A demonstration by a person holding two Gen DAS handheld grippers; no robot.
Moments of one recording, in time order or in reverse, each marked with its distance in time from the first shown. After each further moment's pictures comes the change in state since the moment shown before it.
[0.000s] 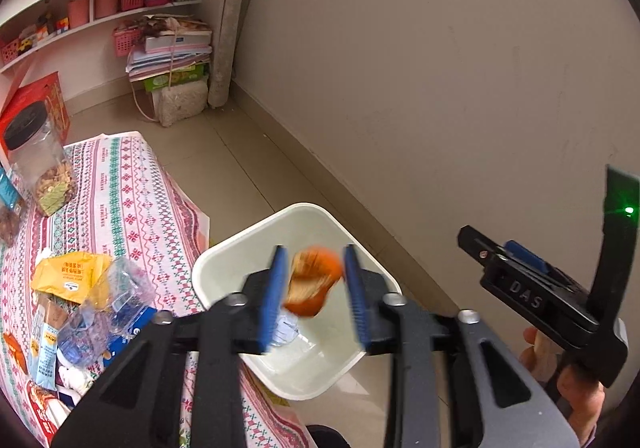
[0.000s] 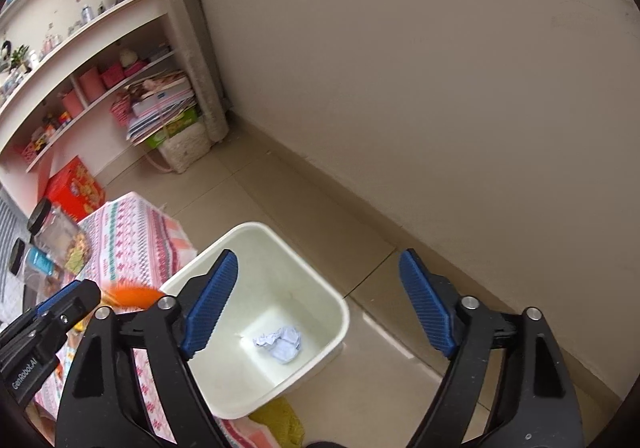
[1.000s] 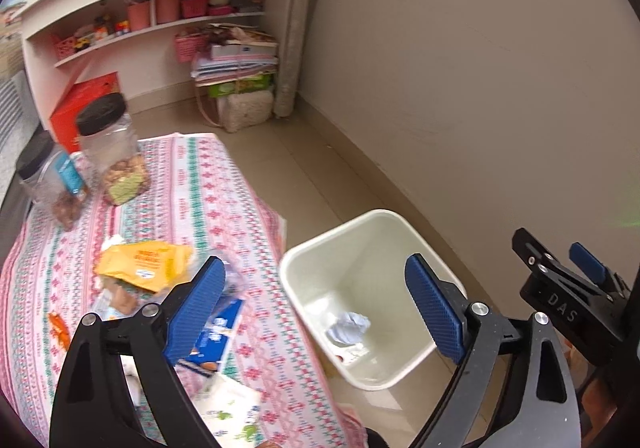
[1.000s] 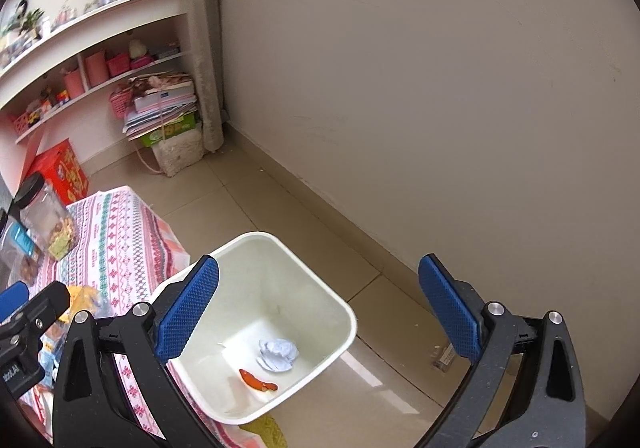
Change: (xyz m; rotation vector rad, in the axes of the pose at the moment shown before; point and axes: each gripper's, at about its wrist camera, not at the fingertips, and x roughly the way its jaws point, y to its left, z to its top) left arm -0.036 0.055 -0.016 -0.054 -0.058 0.203; right arm -0.021 0.062 -0.016 -0.130 -0.101 -0.091
